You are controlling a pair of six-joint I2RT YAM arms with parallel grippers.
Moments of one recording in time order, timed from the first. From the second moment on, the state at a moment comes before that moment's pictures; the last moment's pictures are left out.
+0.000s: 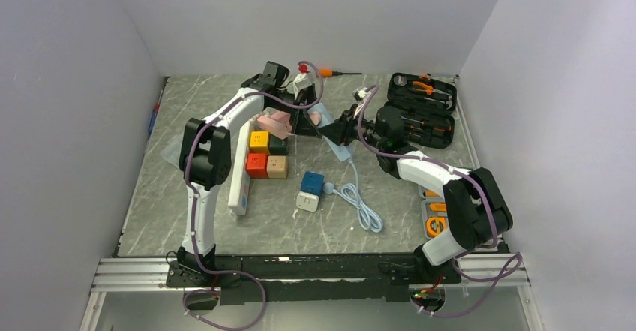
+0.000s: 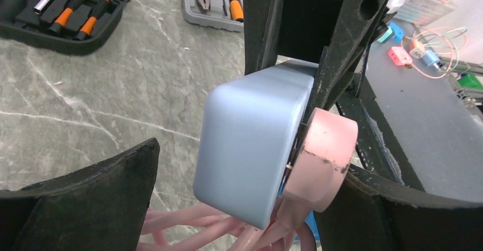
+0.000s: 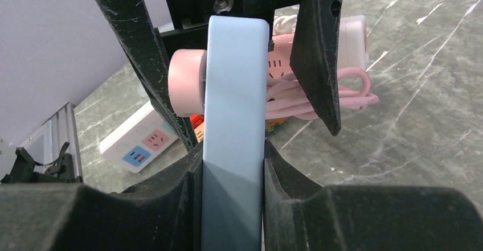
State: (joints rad) left arm -0.37 2.19 1.88 -0.62 1.41 0.59; right arm 0.44 1.52 0.82 0.61 -0.58 0.36
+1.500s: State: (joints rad) left arm -0.35 2.21 2.08 -1.53 1.41 1.57; right arm 0.40 1.51 0.82 0.65 -0.74 0.40
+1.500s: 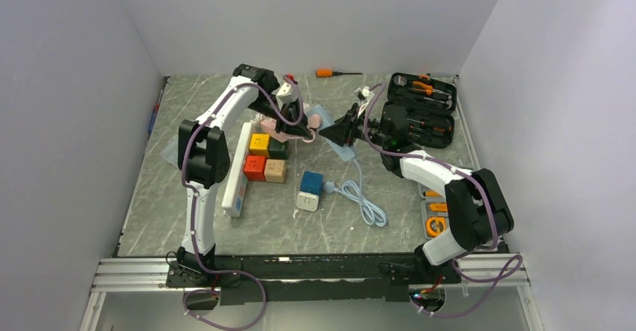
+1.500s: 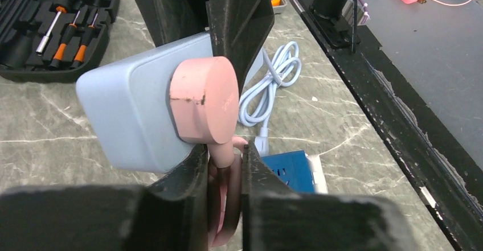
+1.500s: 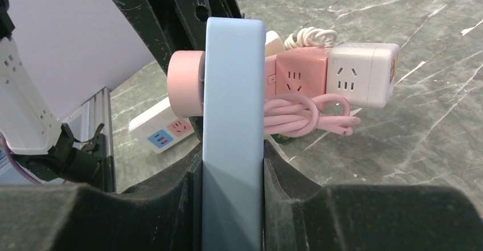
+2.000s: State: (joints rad) left arm -0.35 2.18 2.01 -1.51 1.39 1.63; right arm 0.37 1.58 0.82 0.70 -0.82 0.39
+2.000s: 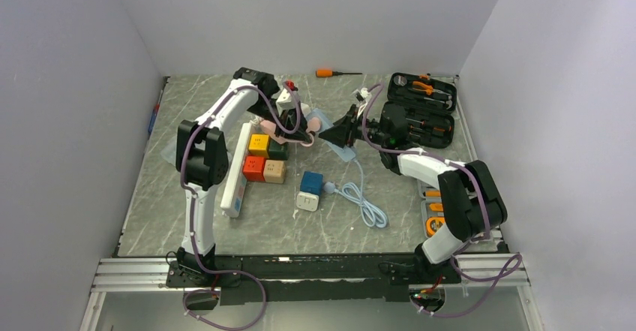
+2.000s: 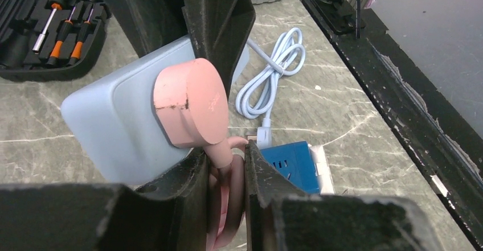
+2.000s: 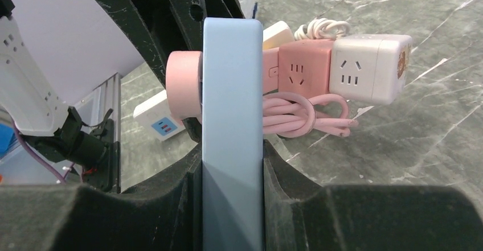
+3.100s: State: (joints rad) left arm -0.41 2.09 1.93 -1.18 1.15 1.41; right arm 0.25 1.58 0.82 0.49 -0.42 0.27
